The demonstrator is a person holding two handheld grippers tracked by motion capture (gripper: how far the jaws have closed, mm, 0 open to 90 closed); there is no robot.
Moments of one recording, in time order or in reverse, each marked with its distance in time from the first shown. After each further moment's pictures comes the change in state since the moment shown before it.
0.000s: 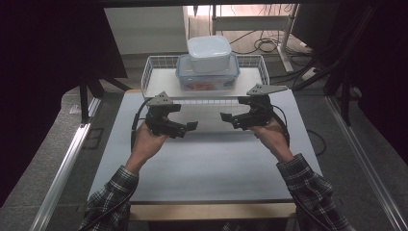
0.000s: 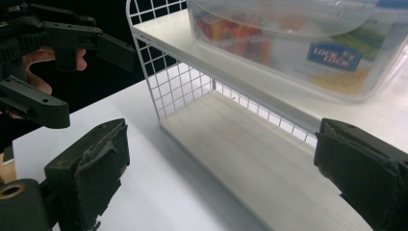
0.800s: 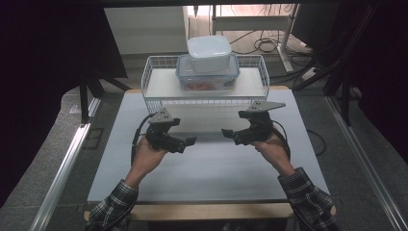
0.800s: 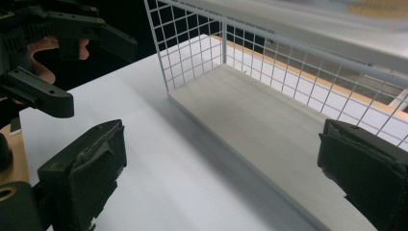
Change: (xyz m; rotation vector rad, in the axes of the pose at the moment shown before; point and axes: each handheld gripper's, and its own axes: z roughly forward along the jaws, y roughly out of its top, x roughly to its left) left arm -0.013 -0.040 0.004 0.031 0.005 0.005; right arm 0.011 -0.040 -0.001 0.041 0.020 -0.010
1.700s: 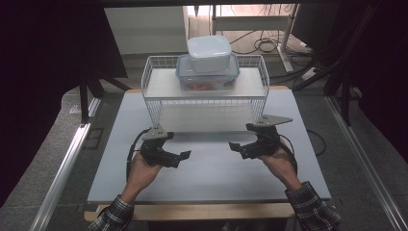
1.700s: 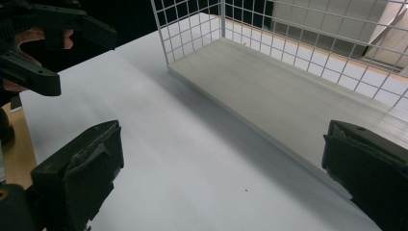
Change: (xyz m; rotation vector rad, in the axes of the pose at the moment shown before) left arm -0.011 -0.043 -0.009 0.010 0.019 -0.045; right arm 0.006 -0.036 -0.018 0.033 -0.019 0.017
